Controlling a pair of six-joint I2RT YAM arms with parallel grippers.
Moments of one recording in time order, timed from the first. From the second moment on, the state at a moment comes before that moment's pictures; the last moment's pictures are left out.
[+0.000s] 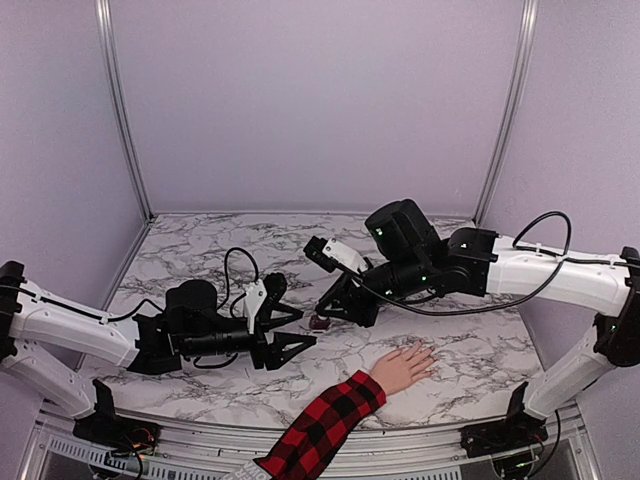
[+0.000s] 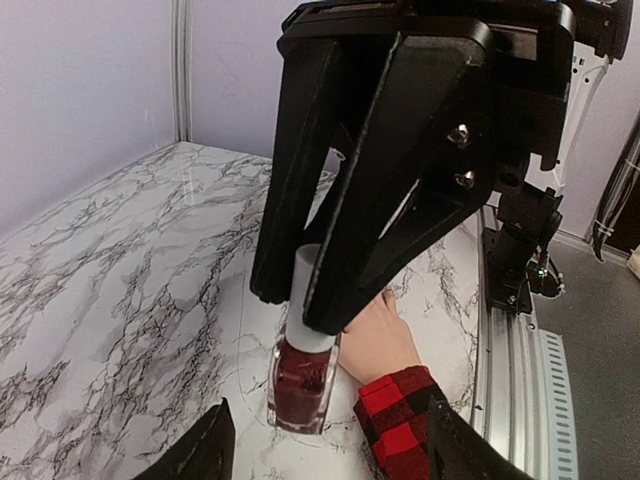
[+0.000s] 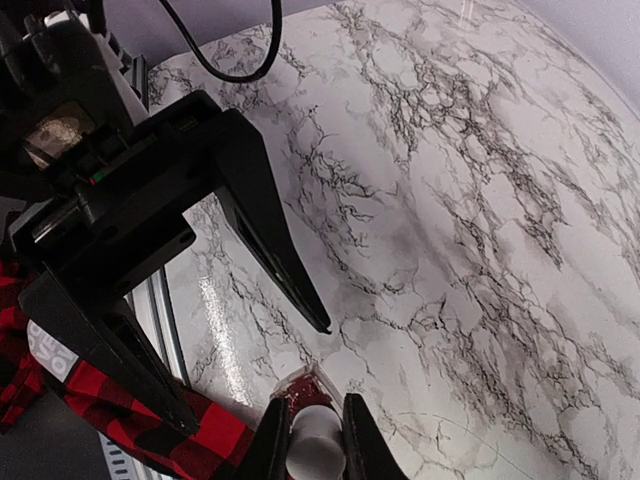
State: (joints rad) left arm -1.11 1.36 0.56 0.61 0.14 -0.11; right arm 1.02 1.45 1.23 -0.48 -0.25 -0.03
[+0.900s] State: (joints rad) left arm -1.20 1.49 0.64 0.66 -0.03 0.05; right arm 1.03 1.43 1.23 -0.54 -0.31 -0.03
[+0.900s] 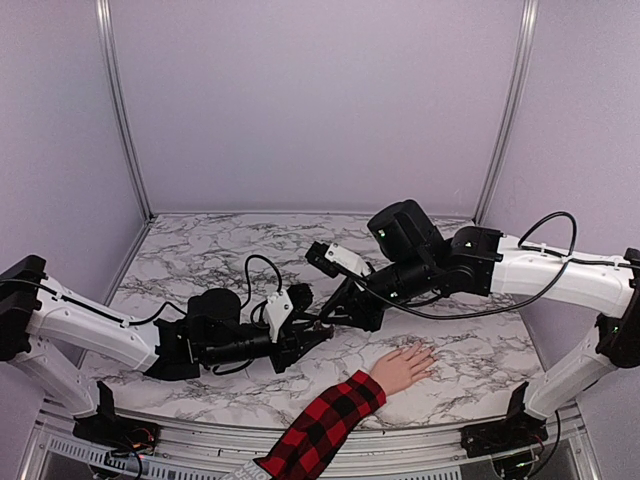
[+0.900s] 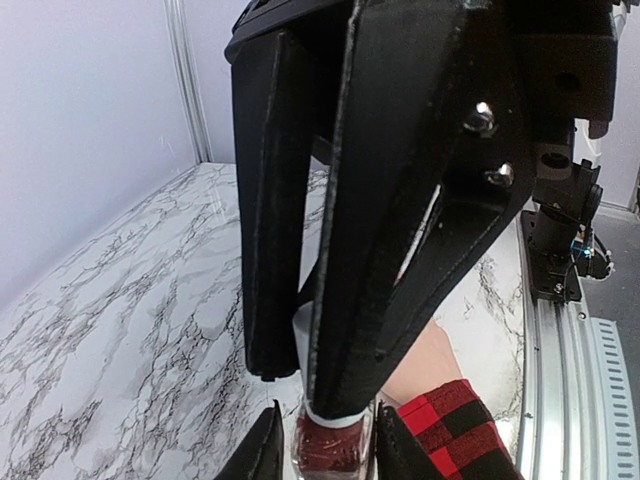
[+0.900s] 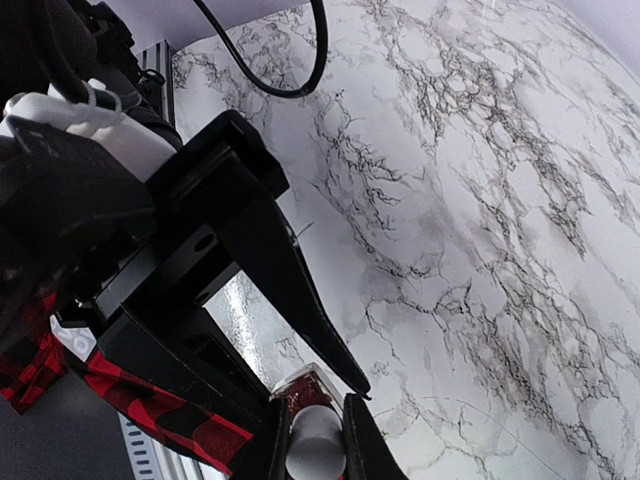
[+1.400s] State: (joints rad) left arm -1.20 1.49 0.64 0.66 -0.03 0.05; right arm 1.03 1.43 1.23 -0.54 -0.31 -0.03
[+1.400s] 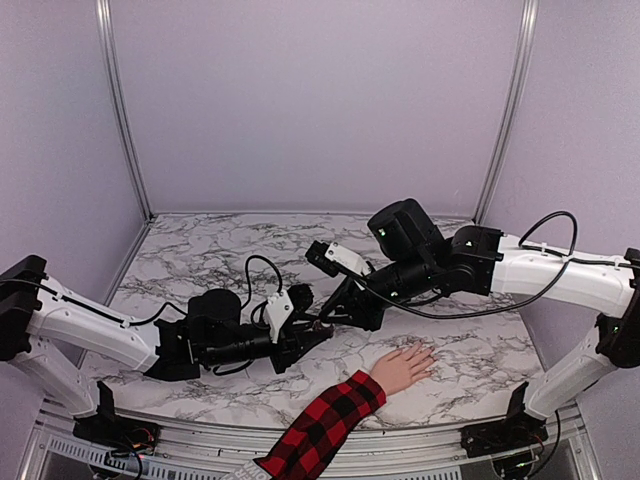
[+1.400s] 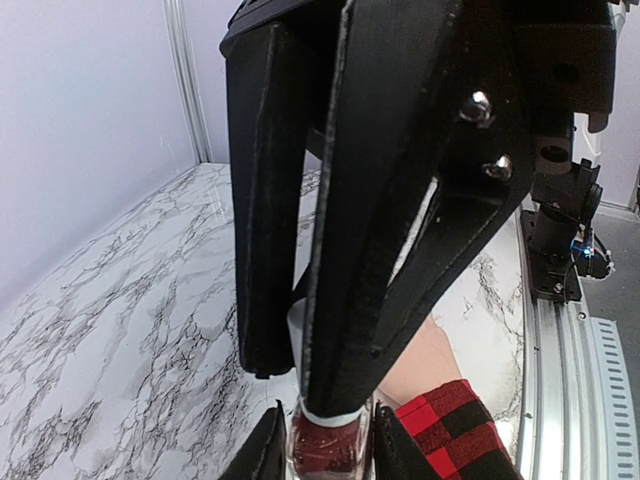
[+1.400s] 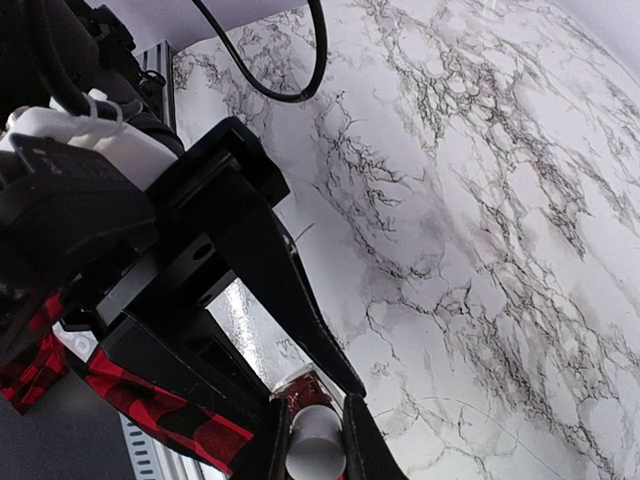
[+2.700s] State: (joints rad) left arm -1.20 1.46 0.63 0.77 -0.11 0.02; right arm 0.99 1.29 1.19 -0.39 -0.30 0.06
